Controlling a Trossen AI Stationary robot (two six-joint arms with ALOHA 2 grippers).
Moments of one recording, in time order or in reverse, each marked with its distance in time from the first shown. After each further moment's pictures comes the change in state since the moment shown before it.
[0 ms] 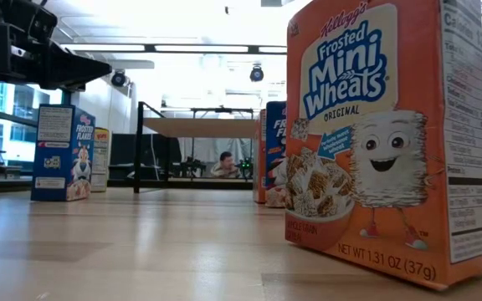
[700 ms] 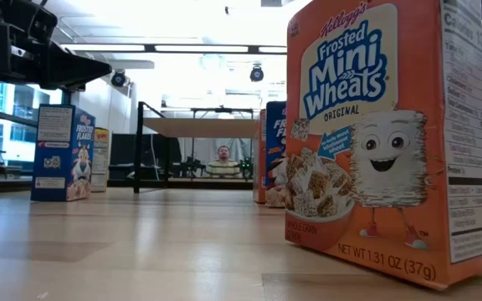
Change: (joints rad) left arm 0.000 0.000 0.000 0.000 0.000 0.000; right arm 0.000 0.288 -0.097 -0.522 -0.424 0.647
